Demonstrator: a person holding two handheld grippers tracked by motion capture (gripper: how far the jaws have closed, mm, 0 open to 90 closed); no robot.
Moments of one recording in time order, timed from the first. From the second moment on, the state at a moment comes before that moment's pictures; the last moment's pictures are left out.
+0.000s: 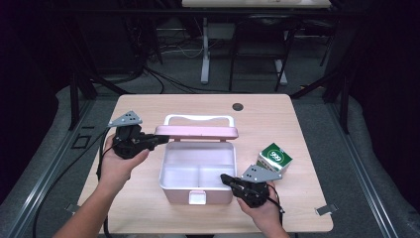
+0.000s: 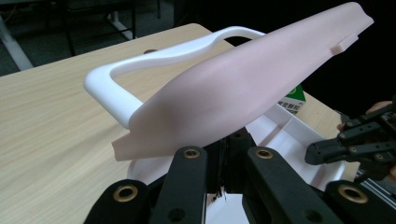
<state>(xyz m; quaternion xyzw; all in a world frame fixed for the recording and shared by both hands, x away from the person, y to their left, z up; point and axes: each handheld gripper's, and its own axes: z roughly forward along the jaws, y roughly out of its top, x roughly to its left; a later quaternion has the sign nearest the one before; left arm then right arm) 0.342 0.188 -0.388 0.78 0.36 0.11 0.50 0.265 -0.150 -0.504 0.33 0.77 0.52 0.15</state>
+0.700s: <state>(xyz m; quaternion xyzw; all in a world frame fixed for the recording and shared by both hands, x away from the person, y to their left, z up) 0.387 0.183 -0.377 0.76 0.40 0.14 0.49 0.265 -0.150 -0.504 0.33 0.77 0.52 0.15</state>
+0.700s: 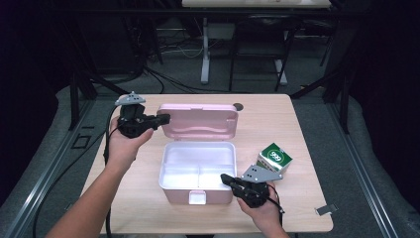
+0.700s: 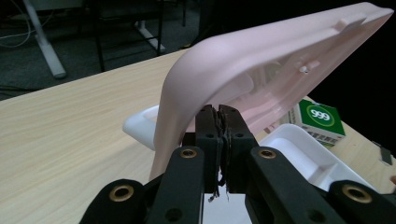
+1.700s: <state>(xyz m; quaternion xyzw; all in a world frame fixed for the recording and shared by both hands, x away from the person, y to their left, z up) 0.396 0.189 -0.381 0.78 0.40 0.16 0.46 0.264 -0.151 -0.505 0.33 0.77 0.53 0.15</state>
